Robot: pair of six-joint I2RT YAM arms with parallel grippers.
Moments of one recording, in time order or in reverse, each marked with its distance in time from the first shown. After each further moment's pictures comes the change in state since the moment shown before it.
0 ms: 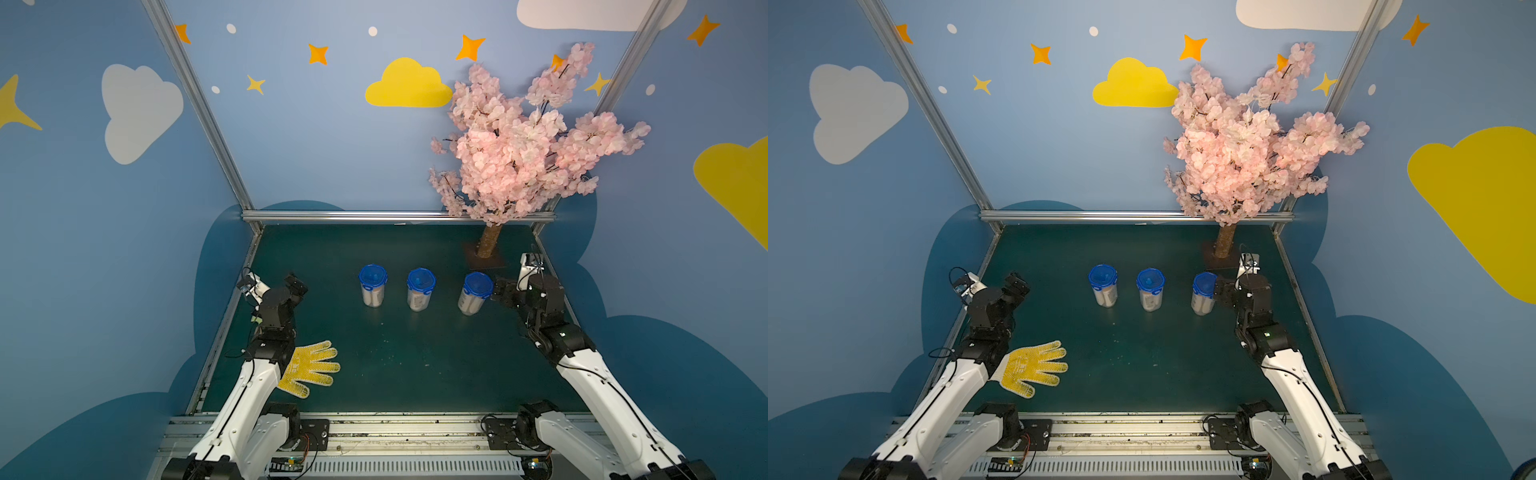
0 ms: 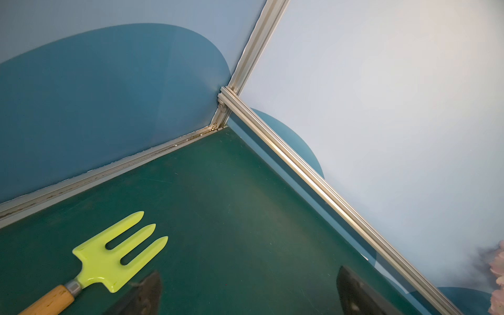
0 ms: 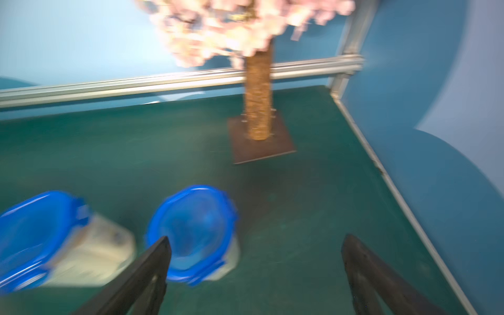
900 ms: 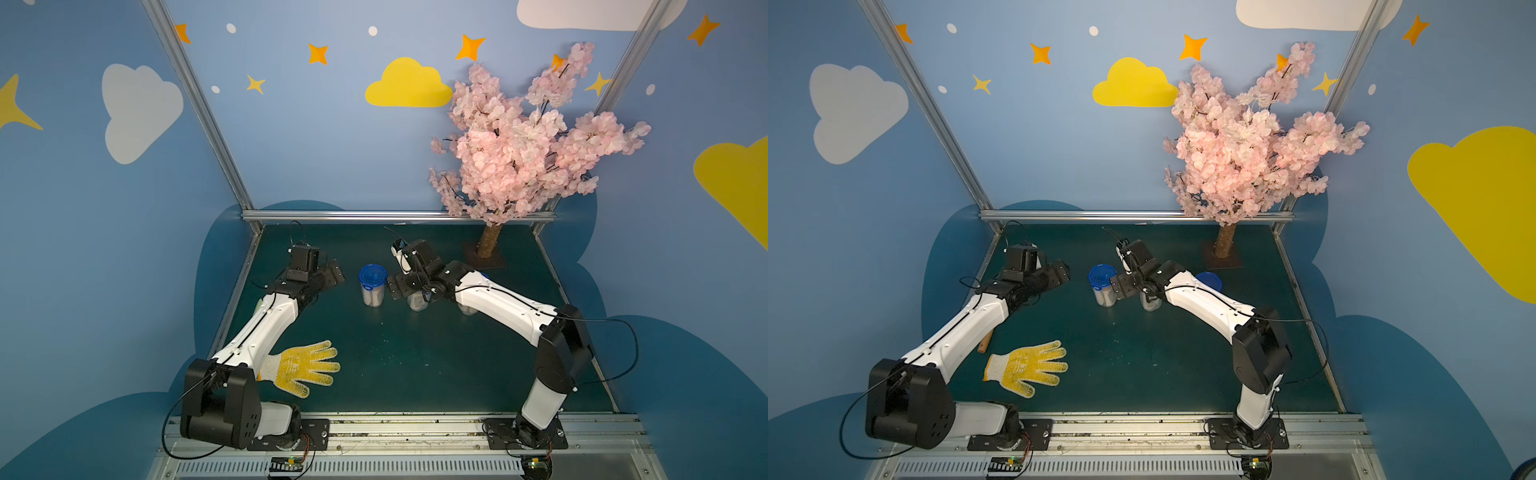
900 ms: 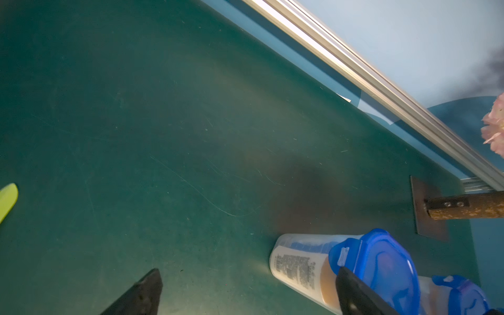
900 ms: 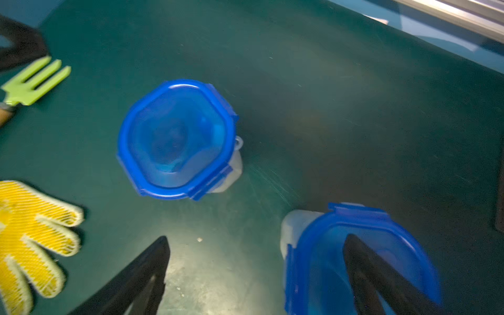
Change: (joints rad) left arm -0.108 0.505 0.489 -0.443 0.400 0.127; right arm 0.485 0.877 0.747 -0.285 -0.088 0.032
